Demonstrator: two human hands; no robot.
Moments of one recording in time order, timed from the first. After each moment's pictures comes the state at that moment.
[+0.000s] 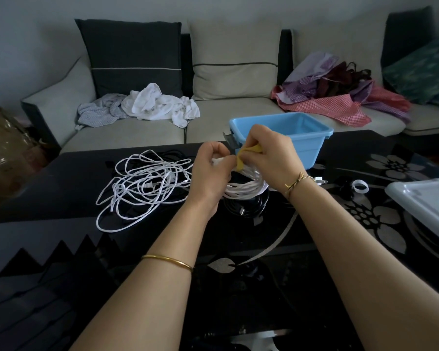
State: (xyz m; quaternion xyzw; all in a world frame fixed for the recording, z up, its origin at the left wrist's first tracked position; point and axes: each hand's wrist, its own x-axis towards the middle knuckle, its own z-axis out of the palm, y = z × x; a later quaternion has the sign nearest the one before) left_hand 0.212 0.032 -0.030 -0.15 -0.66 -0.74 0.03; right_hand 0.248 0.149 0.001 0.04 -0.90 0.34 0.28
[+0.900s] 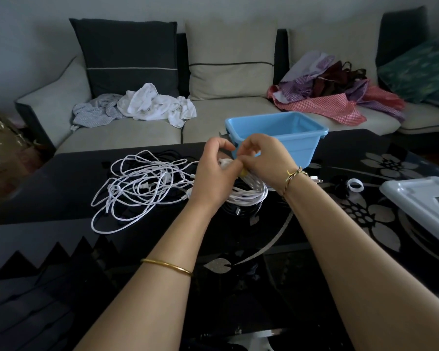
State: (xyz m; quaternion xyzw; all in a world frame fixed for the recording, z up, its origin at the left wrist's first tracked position) left_hand 0.220 0.037 -0.028 -0.23 -0.72 -0.65 0.07; right_hand 0.240 0.151 -0.002 -0.02 -0.88 0.41 0.22
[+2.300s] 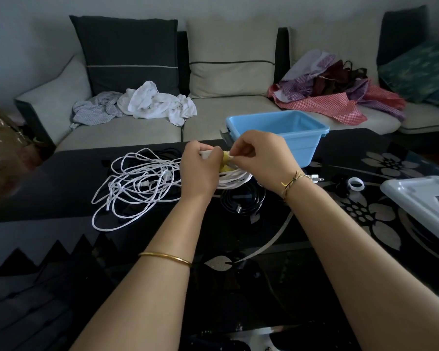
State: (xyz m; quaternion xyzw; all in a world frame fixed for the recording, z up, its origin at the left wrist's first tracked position) left_hand 0.204 0.029 -0.027 -0.09 -0.74 -0.65 0.14; right_hand 0.253 0.140 0.005 0.02 -0.91 0.33 0.24
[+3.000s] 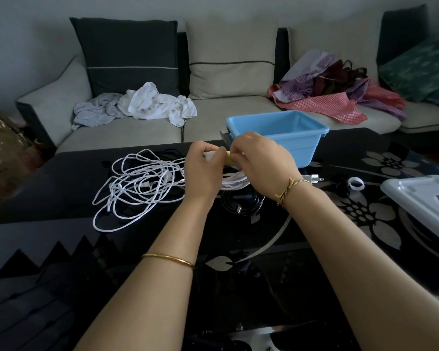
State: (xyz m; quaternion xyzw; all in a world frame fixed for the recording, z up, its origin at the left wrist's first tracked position) left_hand 0.208 0.033 -0.027 -0.11 -0.72 -0.67 0.13; right_hand 0.261 0.133 0.009 0.03 -0.96 0.16 0.23
